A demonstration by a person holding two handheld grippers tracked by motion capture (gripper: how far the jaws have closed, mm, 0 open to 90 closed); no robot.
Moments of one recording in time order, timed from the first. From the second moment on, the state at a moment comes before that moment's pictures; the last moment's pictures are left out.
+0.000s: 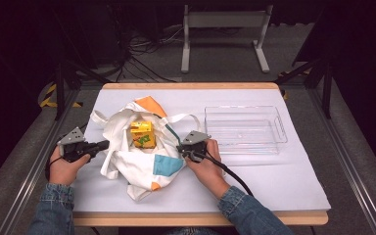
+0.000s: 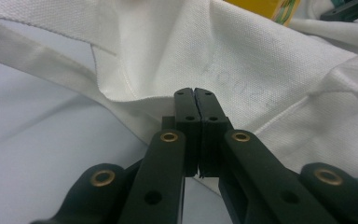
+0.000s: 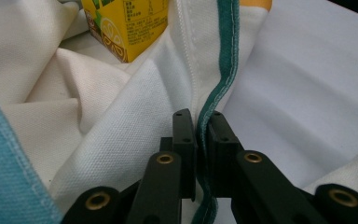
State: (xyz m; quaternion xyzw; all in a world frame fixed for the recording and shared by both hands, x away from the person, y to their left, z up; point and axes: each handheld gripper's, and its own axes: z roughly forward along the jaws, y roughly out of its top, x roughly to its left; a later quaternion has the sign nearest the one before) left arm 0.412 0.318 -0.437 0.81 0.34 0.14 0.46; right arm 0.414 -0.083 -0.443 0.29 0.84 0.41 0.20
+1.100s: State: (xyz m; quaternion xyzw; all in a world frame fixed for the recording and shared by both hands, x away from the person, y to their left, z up) left arm 0.373 0.320 -0.369 0.78 0.37 0.12 0.49; right arm 0.399 -0.126 -0.360 0.23 0.81 0.51 0.18
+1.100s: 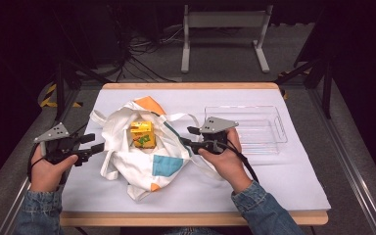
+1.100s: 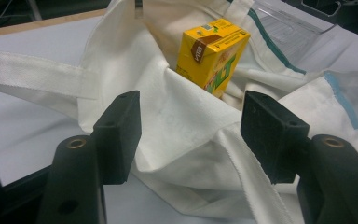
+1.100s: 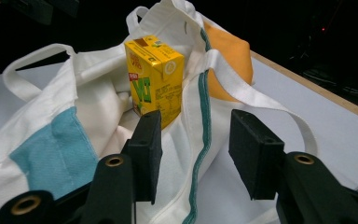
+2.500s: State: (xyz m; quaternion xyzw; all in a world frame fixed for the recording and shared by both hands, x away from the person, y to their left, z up) left arm 0.364 0.315 -0.352 0.78 0.37 0.12 0.49; right arm 0.450 -0.073 -0.328 0.17 0.81 0.56 0.08
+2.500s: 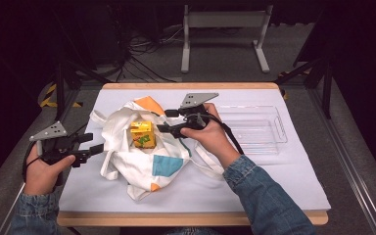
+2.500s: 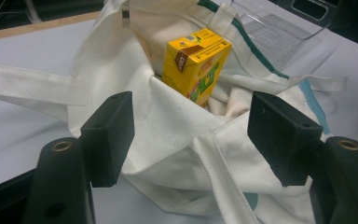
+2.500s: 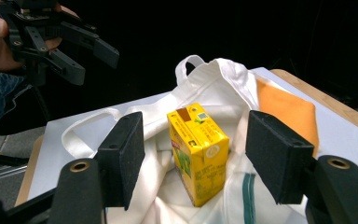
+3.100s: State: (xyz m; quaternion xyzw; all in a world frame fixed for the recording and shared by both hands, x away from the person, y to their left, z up) left arm 0.369 0.322 -0.357 0.77 0.38 0.11 0.50; right arm 0.483 -0.035 -0.359 0.17 0.82 0.55 0.04
